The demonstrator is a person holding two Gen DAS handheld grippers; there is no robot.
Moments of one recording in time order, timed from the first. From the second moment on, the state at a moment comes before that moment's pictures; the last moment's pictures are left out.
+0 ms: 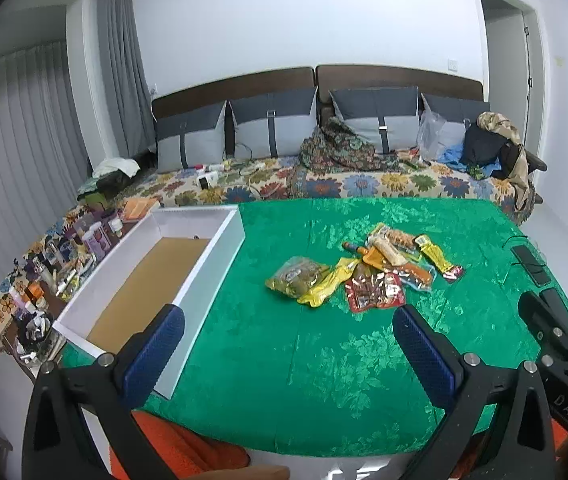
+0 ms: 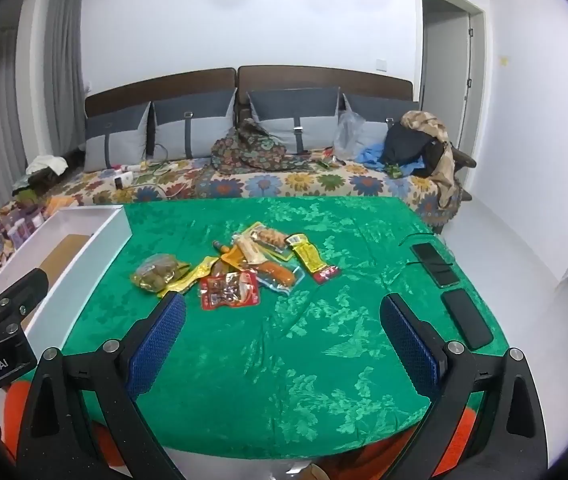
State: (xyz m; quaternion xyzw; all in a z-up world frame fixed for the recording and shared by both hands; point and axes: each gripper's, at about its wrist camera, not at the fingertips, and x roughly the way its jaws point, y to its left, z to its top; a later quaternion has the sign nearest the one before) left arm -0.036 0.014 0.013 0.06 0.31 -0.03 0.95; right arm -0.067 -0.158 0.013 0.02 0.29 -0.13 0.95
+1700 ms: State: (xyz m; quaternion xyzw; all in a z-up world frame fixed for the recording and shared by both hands) left arm 0.131 -0.032 -0.292 0.09 0.49 -0.18 0.85; right arm 0.104 -0.249 -0.247 0.04 0.45 -0.09 0.89
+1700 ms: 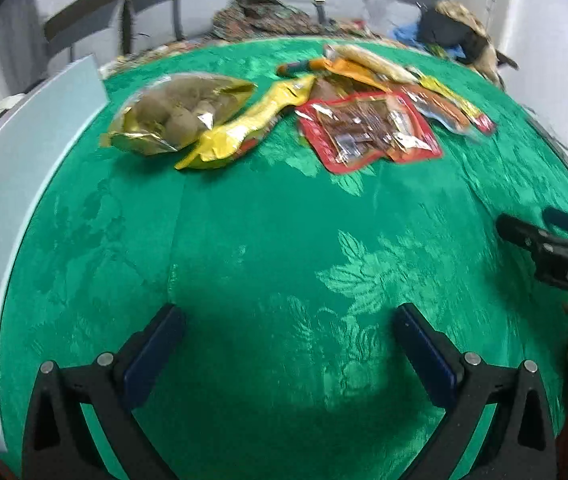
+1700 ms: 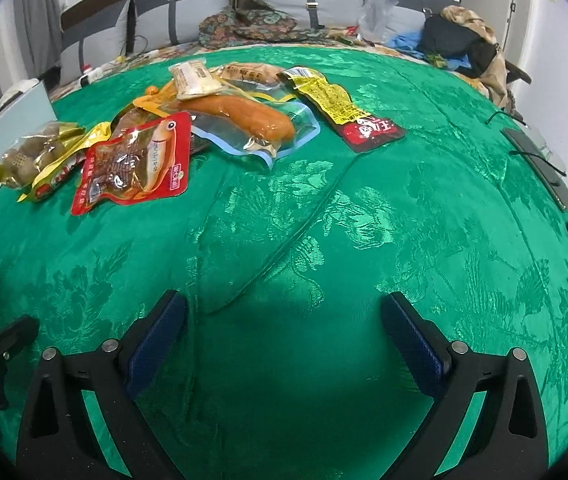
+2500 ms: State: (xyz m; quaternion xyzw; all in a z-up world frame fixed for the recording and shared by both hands) left arm 0.337 0.004 -0.256 0.09 0.57 -0.25 0.78; right arm 0.105 -0.249 -0.249 0.04 0.44 -0.09 0.89
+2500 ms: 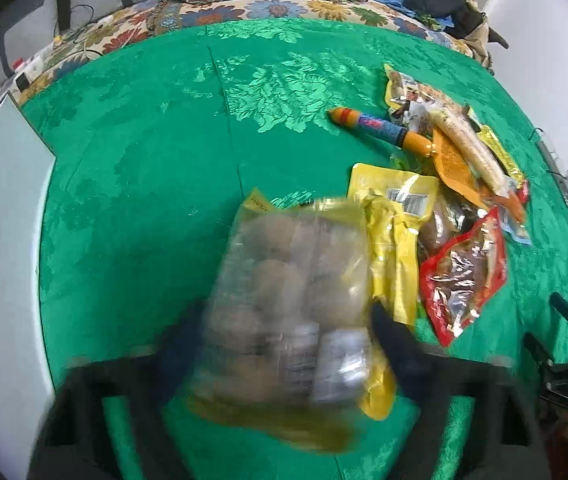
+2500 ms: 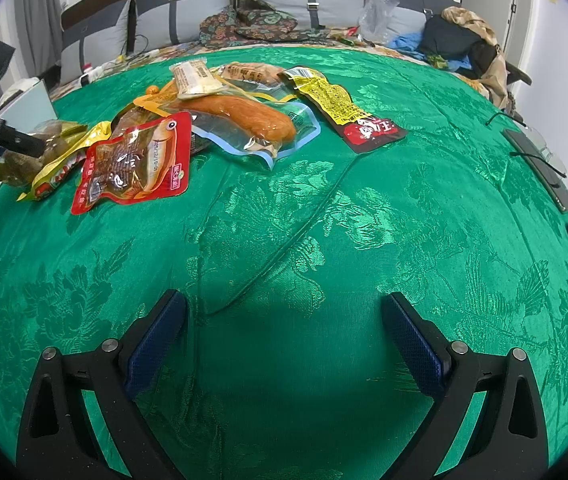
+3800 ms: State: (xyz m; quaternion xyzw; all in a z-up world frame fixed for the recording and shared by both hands) left arm 0.139 0.043 -0.275 -0.03 0.51 -0.16 0.84; right arm 0.278 -0.383 -0.208 0.06 0.52 -0.05 0.85
